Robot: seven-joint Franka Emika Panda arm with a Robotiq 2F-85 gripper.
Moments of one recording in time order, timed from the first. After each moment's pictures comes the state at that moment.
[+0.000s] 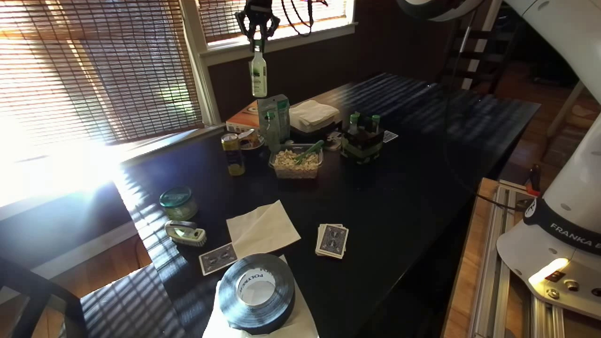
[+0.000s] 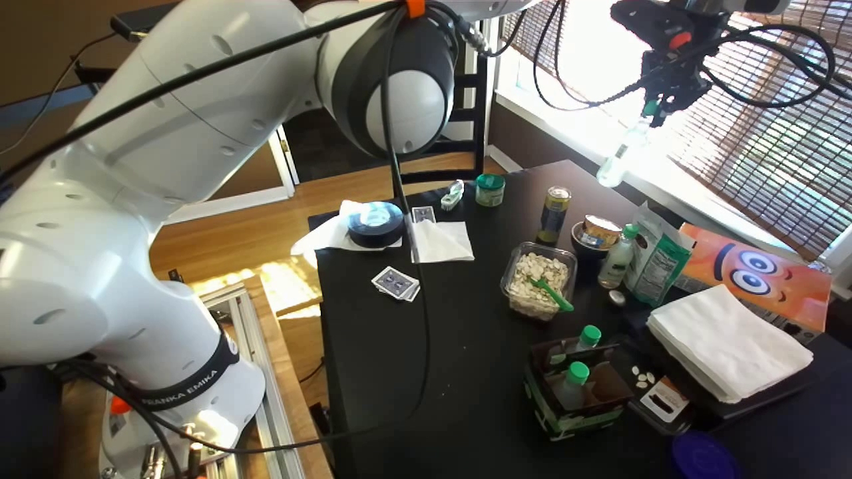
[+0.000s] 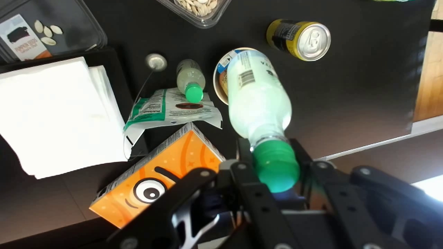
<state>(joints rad) -0.19 0.96 0.10 -0.52 0.03 1.63 0.27</state>
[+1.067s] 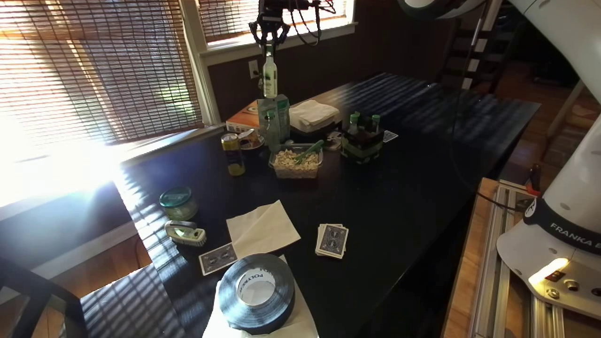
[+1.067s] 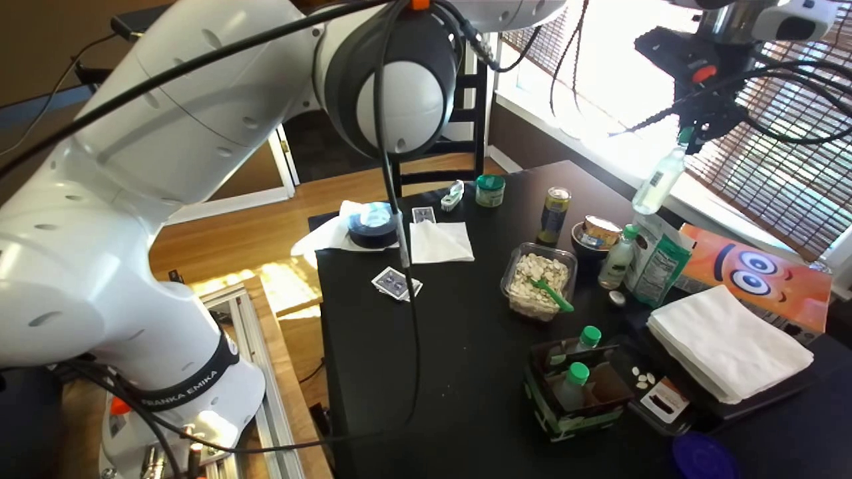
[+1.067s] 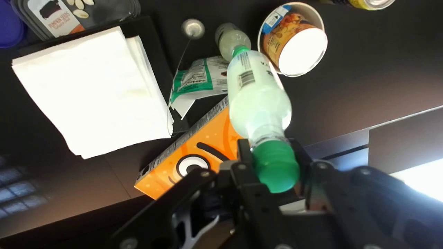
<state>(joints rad) -0.21 0.95 0.01 -0.63 0.03 1.79 0.28</state>
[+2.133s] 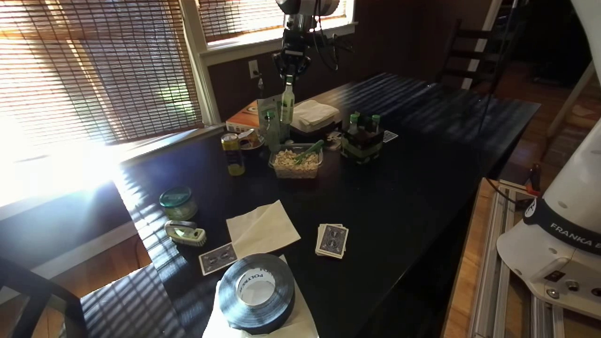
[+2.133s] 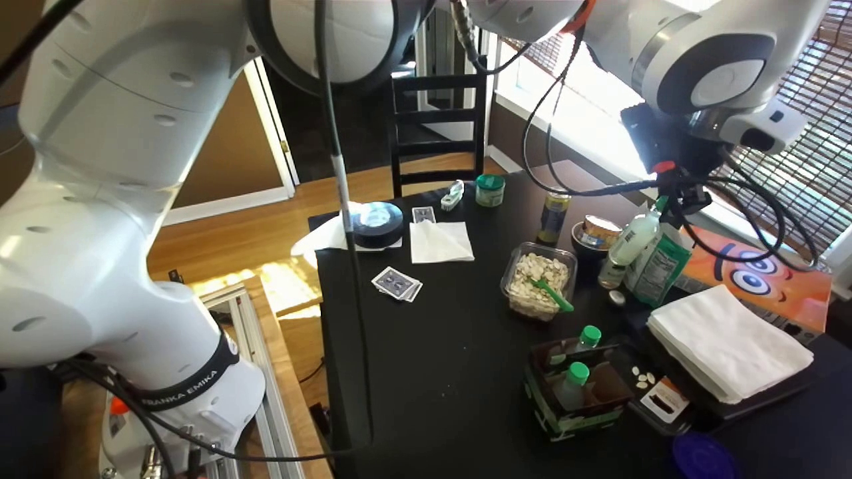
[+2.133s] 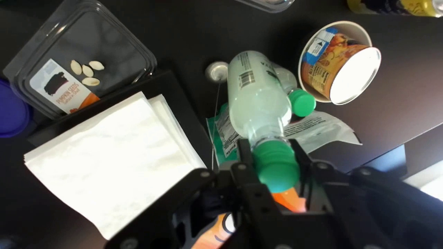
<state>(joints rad) -0.29 0.73 0.01 -1.27 0.13 2.17 0.32</state>
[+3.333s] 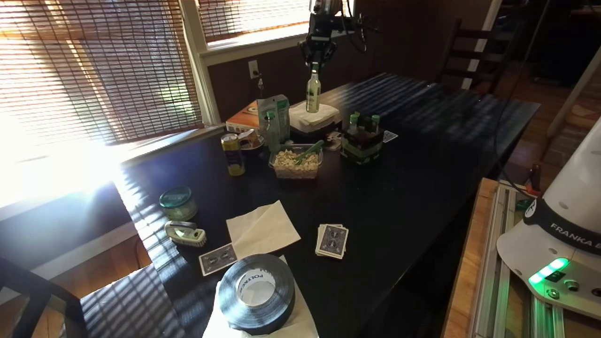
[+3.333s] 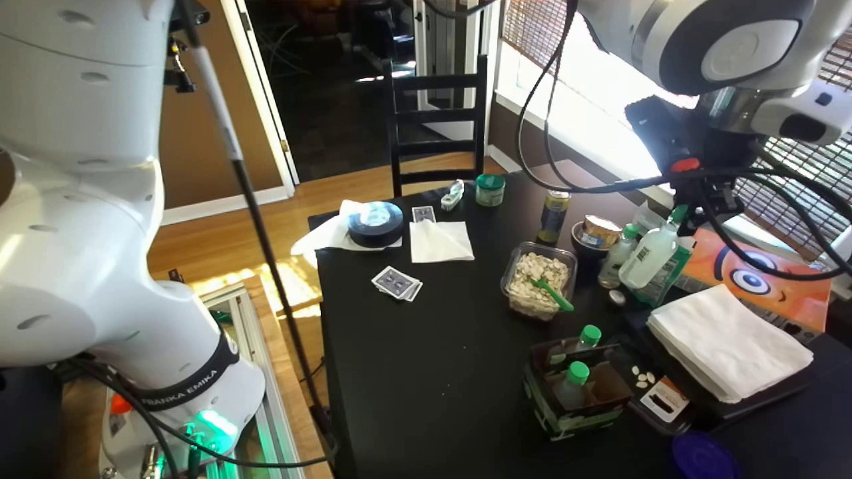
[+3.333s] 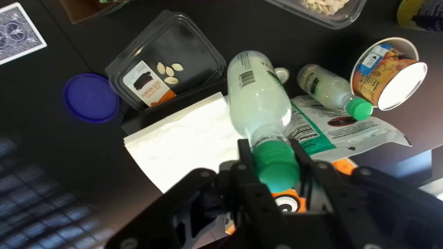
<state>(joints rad) -0.26 0.49 -0.13 -1.55 0.14 2.20 0.20</state>
